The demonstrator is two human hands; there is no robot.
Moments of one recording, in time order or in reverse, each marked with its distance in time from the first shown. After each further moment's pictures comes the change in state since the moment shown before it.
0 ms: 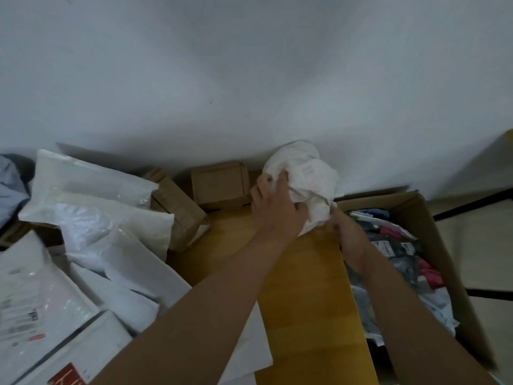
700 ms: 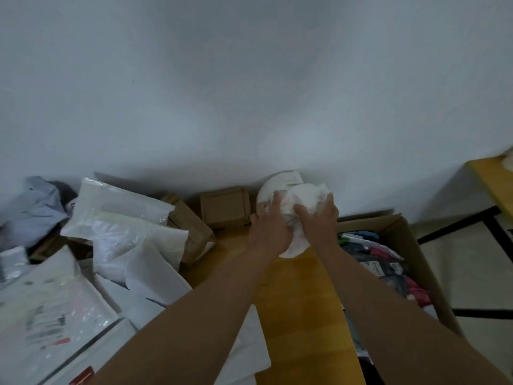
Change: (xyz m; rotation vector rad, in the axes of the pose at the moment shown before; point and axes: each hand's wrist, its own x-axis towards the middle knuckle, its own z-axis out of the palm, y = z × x) left_hand -0.011 0.010 -0.038 -0.026 -0.208 -0.032; right_hand -0.007 -0.050 0.039 -0.298 0.389 -0.257
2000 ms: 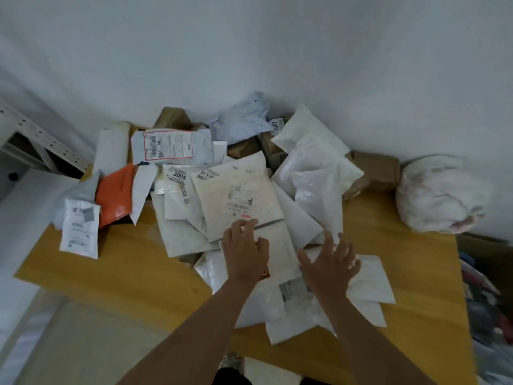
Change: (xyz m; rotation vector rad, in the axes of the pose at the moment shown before) left_hand -0.267 -0.321 -0.093 -0.033 0.690 -0.263; right_hand -0.312 0.033 0.203 -0.762 -0.060 -0.450
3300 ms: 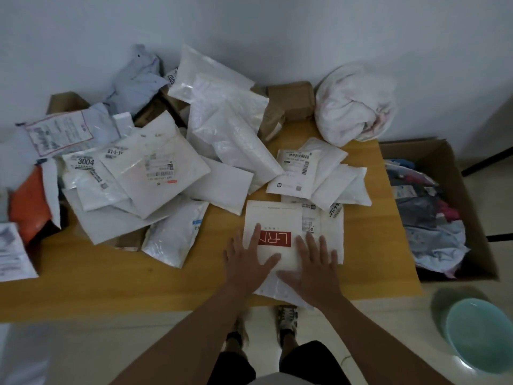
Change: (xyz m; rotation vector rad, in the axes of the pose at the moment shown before) left_hand -0.145 0.019 0.077 0.308 -0.672 0.123; right_hand -0.134 0.153 0.015 -0.045 -0.336 -0.076
